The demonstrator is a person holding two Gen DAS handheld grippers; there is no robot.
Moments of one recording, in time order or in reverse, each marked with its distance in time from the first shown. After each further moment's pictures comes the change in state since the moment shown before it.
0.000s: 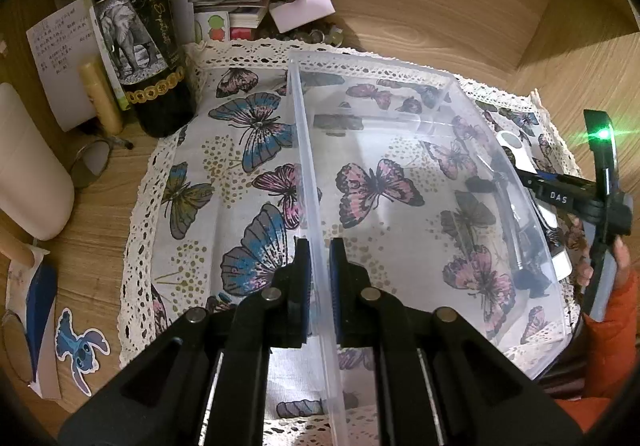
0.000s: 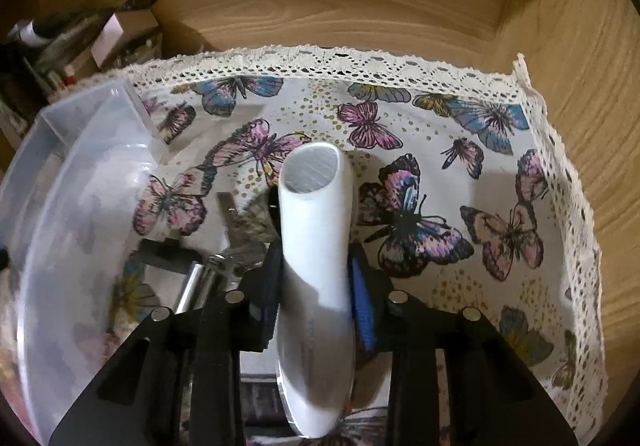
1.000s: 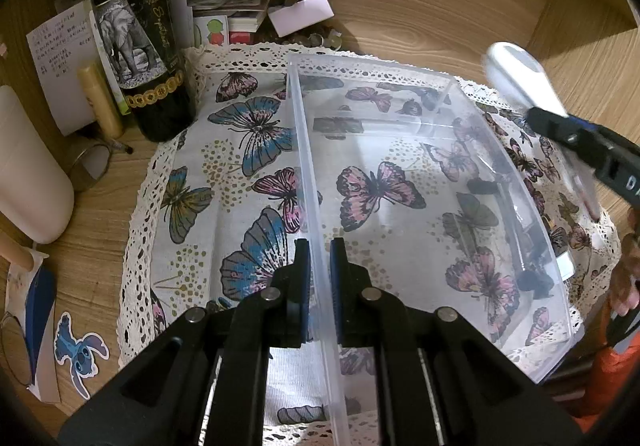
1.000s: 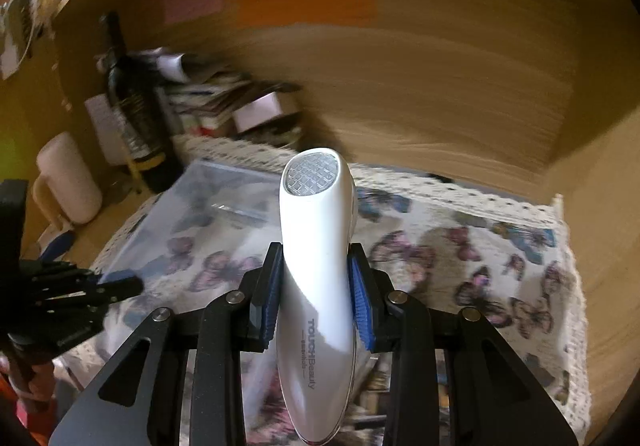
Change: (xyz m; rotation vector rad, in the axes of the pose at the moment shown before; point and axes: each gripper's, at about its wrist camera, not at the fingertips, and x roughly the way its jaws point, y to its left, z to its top) left arm 0.001 -0.002 -0.003 0.010 -0.029 0.013; right arm -0.094 0.107 0.019 -0.175 -0.261 0.153
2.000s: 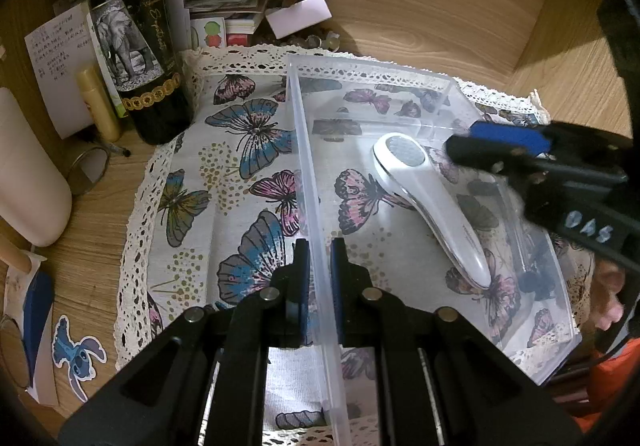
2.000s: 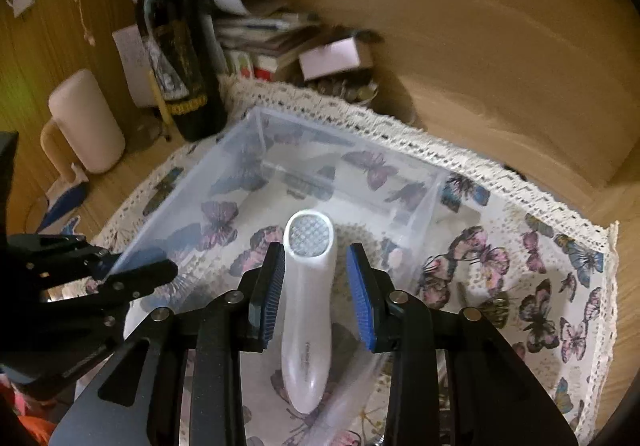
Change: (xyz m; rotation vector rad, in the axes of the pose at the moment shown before) left arm 0.002 0.001 0.000 0.006 -0.009 -0.004; right arm 0.046 0.040 0.004 -0.129 0.137 0.095
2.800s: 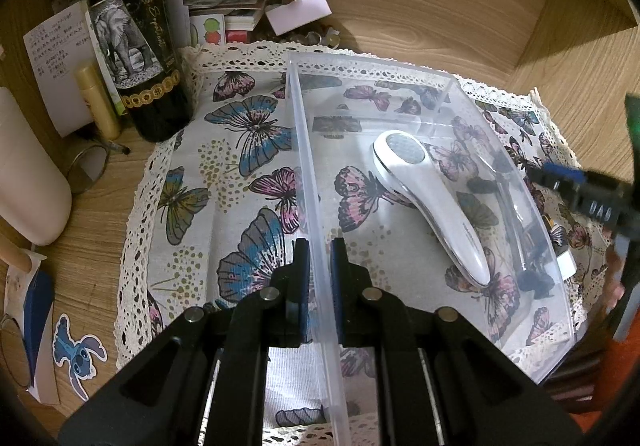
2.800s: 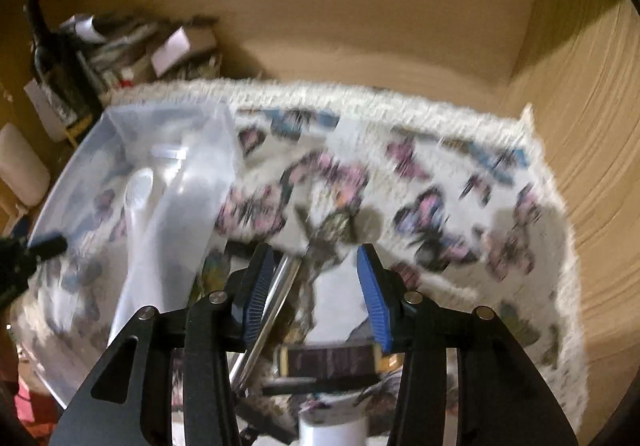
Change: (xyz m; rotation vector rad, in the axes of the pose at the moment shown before) left arm 0.000 0.000 0.001 0.002 0.013 -0.002; right arm -0.015 -0.105 -0.063 0.256 0.056 -0.148
